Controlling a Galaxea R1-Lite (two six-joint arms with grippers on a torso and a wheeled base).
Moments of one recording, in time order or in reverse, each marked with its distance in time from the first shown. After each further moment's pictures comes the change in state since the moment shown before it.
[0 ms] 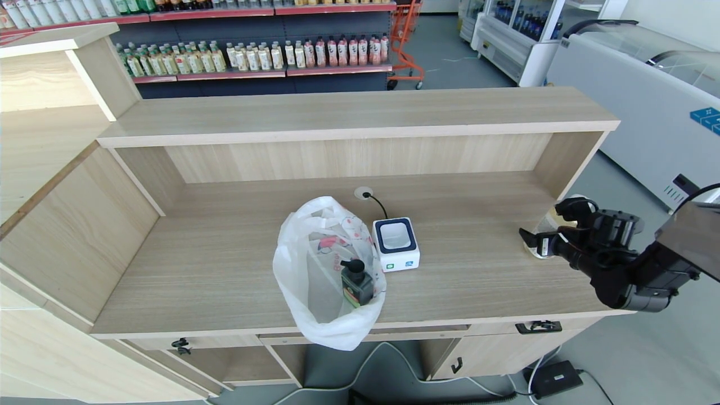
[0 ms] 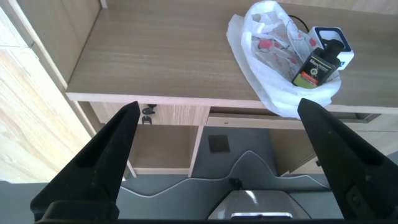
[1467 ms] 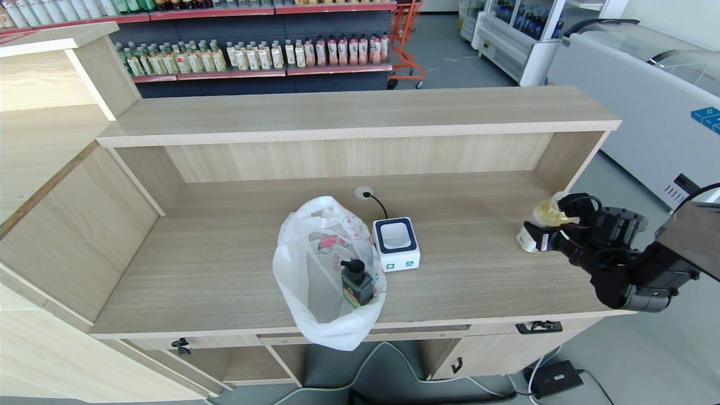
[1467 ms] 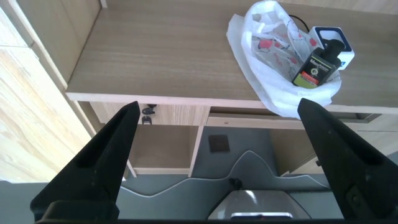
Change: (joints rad) left arm 0.000 0.000 0.000 0.000 0.000 0.000; right arm -0.007 -0.011 0.010 -0.076 0.038 0.026
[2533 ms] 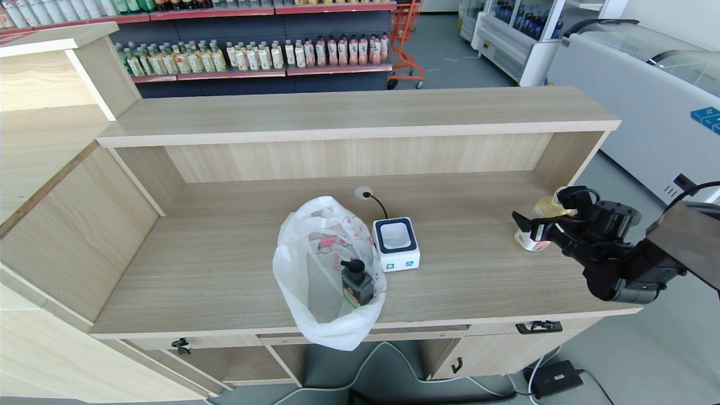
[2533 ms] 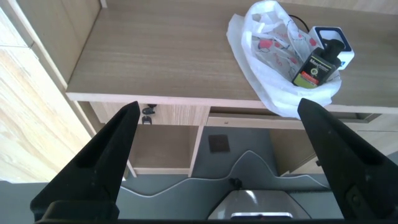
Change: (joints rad) left arm 0.000 0.000 0.000 0.000 0.000 0.000; right arm 0.007 0.053 -0.120 -0.004 0.053 0.077
